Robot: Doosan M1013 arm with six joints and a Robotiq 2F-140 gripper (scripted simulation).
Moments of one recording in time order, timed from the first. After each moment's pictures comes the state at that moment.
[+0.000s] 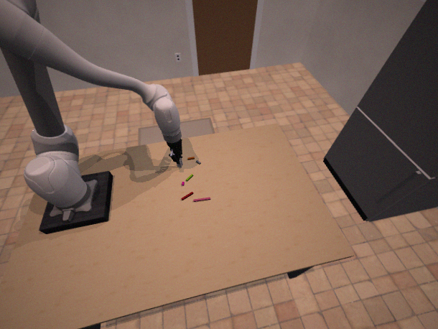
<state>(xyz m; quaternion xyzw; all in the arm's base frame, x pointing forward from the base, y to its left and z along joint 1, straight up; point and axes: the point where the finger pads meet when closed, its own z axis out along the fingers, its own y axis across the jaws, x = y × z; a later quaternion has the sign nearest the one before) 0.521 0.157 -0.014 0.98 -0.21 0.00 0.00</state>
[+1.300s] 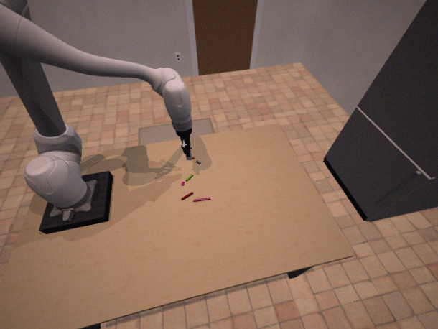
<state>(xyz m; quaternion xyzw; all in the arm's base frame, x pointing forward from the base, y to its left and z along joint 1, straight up) 0.584 0.120 0.083 1.00 -0.09 0.00 0.01</state>
